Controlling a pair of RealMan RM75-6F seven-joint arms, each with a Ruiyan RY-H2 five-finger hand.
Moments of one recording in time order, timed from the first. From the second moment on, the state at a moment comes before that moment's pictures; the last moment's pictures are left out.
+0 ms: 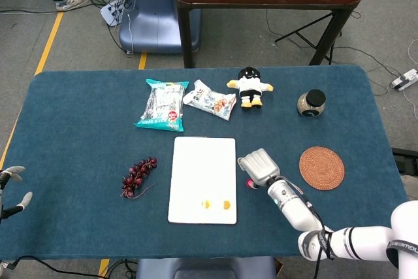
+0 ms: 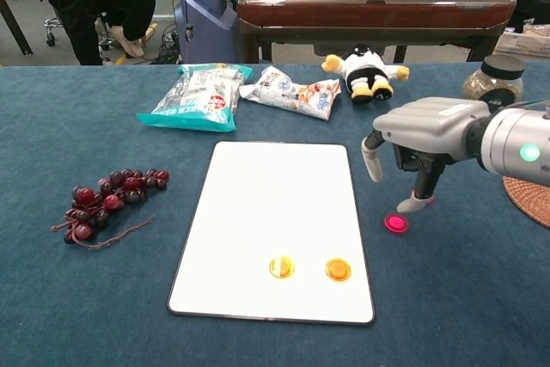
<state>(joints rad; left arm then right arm) -0.07 -1.09 -0.10 -1.58 1.37 1.48 0.00 0.88 -1.45 -0.01 -1.71 -0.81 0.97 -0.72</state>
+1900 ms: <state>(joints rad) -0.07 -1.09 -0.11 -1.58 1.36 1.47 0.00 0.87 -1.52 -0.03 -1.58 -0.78 0.88 -0.69</state>
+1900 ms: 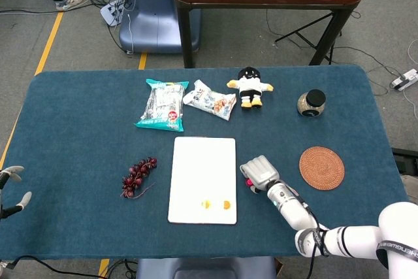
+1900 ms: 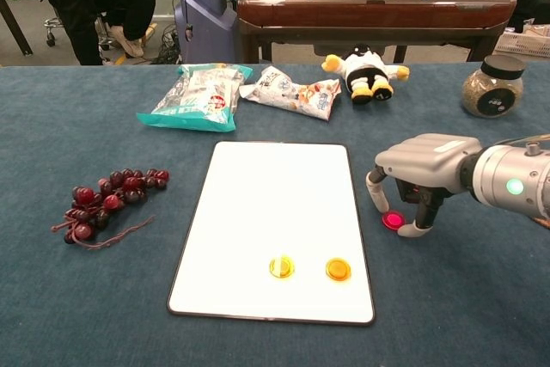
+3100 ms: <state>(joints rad) -0.07 -1.08 -0.11 -1.58 1.35 1.47 -0.03 0.99 -1.62 0.09 -1.54 -0.72 0.93 -0.78</state>
